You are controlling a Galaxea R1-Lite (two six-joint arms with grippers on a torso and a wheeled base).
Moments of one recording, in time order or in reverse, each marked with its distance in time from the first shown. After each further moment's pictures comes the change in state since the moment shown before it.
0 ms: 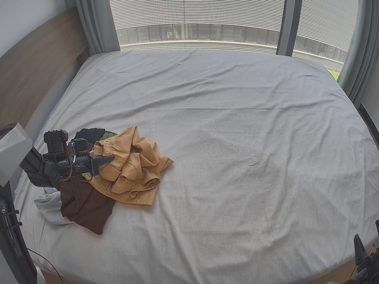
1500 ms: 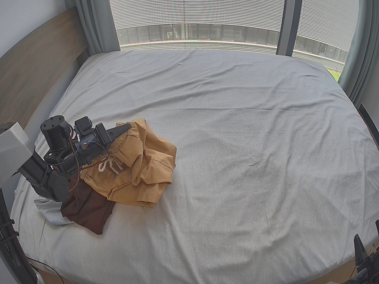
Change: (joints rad) left arm -0.214 -0.156 0.206 -0.577 0.152 -0.923; right arm 0.000 0.000 0.000 0.000 0.000 0.000
